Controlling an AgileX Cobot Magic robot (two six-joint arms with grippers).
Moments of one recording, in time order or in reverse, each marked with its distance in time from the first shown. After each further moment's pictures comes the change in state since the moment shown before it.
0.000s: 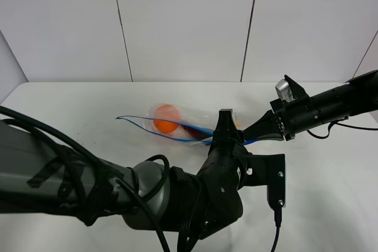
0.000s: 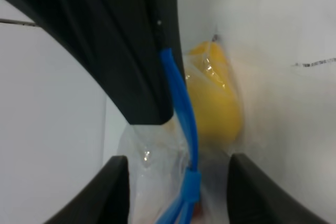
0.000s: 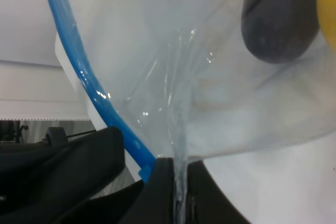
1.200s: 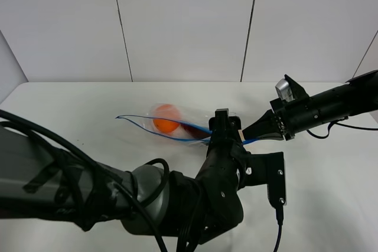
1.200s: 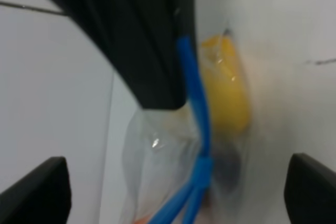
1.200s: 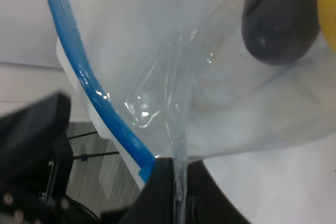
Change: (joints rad) left arm -0.005 -0.002 0.011 0.000 0.042 -0.053; right arm 0.000 0.000 0.000 0.006 0.000 0.000
